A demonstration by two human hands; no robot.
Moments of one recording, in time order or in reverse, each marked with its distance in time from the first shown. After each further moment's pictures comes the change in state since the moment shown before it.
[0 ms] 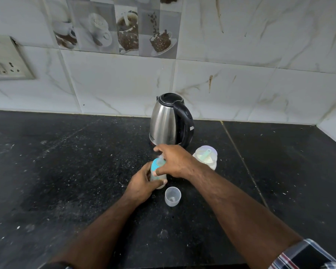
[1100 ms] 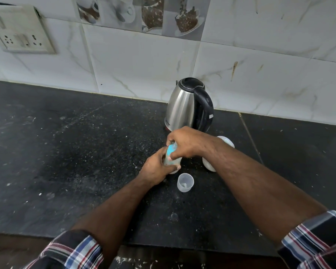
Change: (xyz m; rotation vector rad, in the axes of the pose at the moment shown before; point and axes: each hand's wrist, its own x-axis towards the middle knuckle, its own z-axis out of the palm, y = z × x) left_hand -0.004 0.010 -0.001 0.019 0.008 -0.050; right_hand 0.023 -0.018 -0.016 -0.323 -0.220 -0.120
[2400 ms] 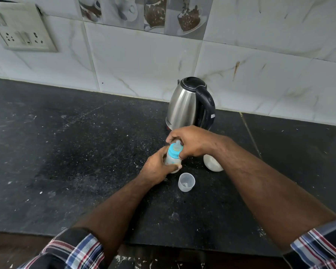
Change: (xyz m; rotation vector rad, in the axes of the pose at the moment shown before) left_hand 0.001 -0.002 0.000 -0.019 -0.003 0.002; right_hand -0.007 0.010 -0.005 0.054 -0.007 -0.019
